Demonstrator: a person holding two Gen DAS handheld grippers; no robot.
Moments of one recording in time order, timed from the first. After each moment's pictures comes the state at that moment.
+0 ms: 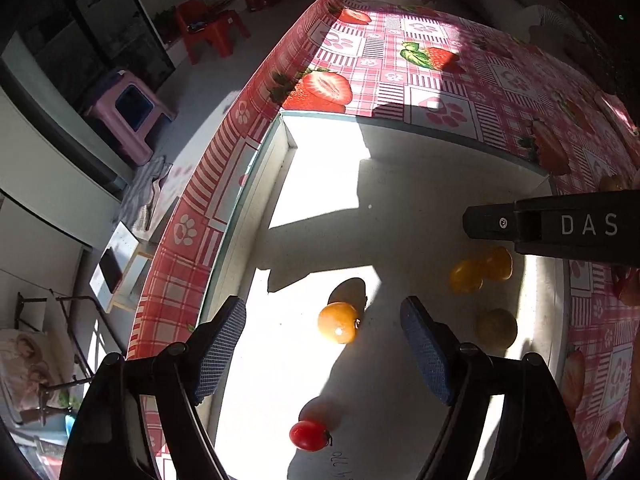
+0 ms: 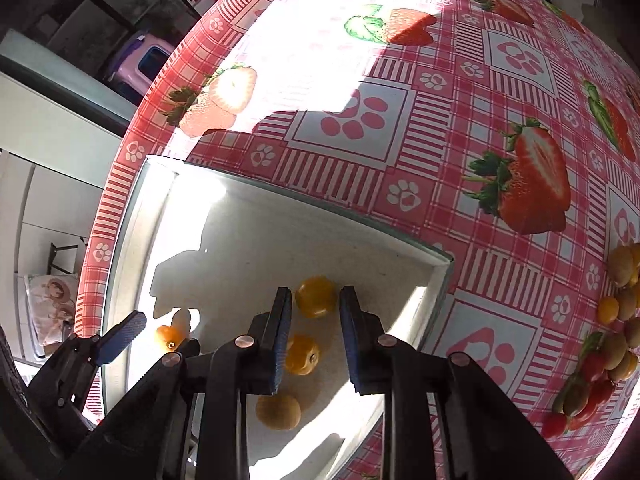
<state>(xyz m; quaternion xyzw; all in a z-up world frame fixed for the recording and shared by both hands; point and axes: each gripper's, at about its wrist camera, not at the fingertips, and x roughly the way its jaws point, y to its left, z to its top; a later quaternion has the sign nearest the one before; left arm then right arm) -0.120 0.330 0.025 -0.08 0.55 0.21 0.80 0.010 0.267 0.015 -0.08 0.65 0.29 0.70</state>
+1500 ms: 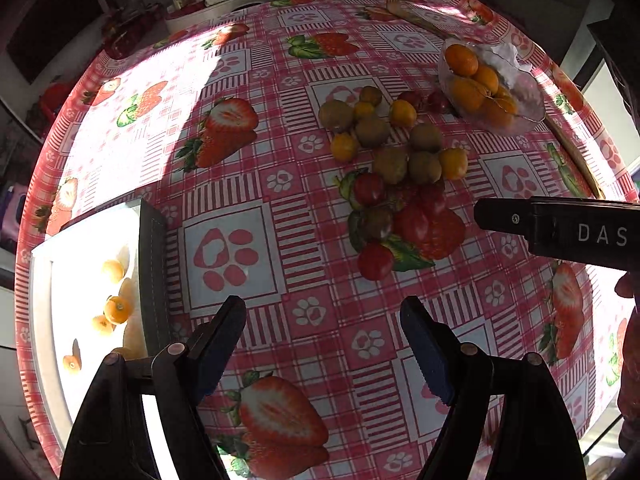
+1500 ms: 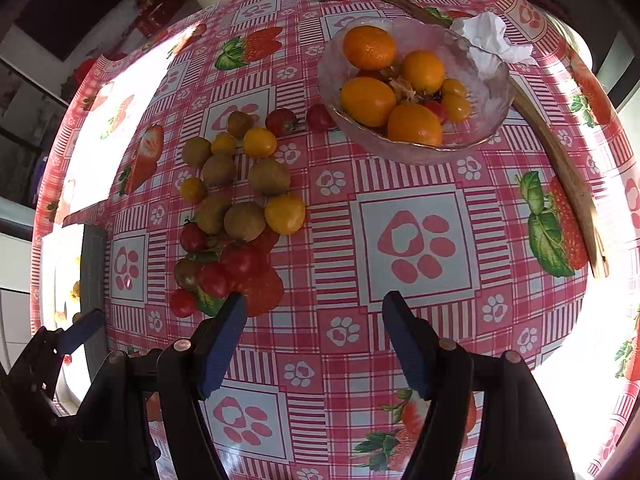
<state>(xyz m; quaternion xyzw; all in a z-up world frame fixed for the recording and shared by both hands) -0.044 0.099 0.028 0.02 0.58 0.00 0.82 0.011 -0.046 0.044 0.03 0.63 0.09 0.77</state>
